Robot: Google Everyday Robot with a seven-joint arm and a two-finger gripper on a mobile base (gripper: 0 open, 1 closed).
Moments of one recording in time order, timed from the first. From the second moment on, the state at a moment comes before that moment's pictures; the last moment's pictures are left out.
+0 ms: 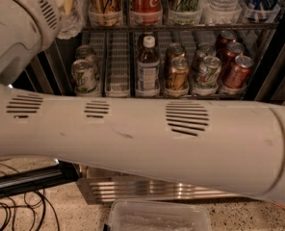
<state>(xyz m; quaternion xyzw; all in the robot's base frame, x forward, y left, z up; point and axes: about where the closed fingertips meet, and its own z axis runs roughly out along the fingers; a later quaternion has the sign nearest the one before) 0.531 0.136 1.124 -0.01 0.69 -0.08 0.72</state>
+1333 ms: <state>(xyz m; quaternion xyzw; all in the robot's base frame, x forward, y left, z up) 0.542 0.056 1.036 -0.08 0.81 0.06 0.58</state>
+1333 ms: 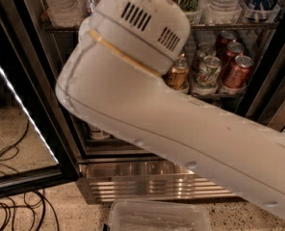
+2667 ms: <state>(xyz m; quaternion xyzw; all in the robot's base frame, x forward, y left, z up) 0.511 0.079 1.026 -0.15 0.79 0.13 0.58</state>
